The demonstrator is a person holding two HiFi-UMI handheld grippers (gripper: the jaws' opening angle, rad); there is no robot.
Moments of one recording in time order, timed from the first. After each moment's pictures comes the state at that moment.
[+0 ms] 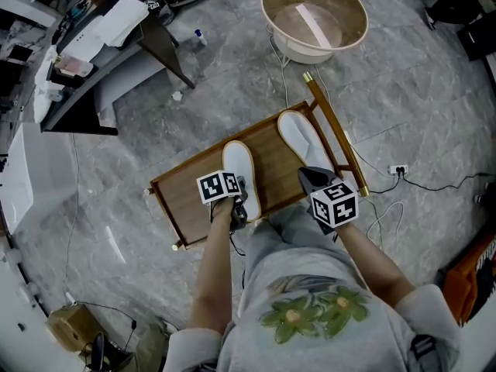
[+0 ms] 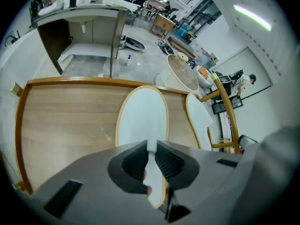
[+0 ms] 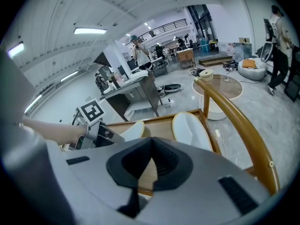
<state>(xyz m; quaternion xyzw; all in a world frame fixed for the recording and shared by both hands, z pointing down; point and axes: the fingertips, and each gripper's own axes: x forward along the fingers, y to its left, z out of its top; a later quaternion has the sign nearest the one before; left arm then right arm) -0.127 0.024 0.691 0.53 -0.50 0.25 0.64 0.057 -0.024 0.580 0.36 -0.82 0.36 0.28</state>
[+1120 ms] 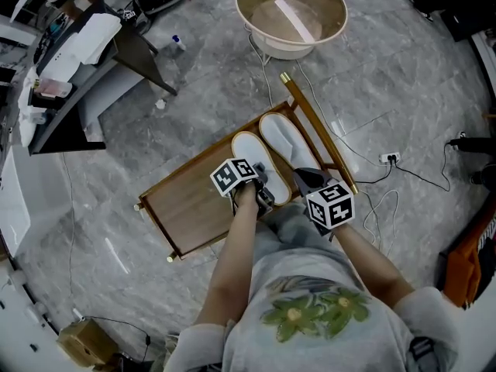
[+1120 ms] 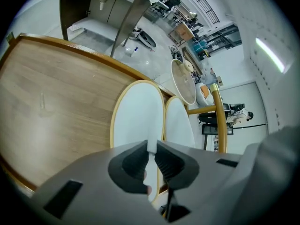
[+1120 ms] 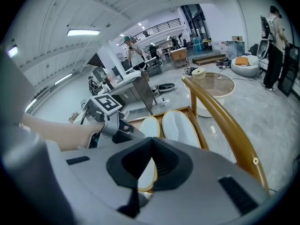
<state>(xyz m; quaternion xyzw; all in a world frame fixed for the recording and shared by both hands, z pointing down) -0.016 -0.034 0.698 0.48 -0.49 0.12 0.72 0.090 -0.029 0.583 0.38 -0.80 0.37 0.28</state>
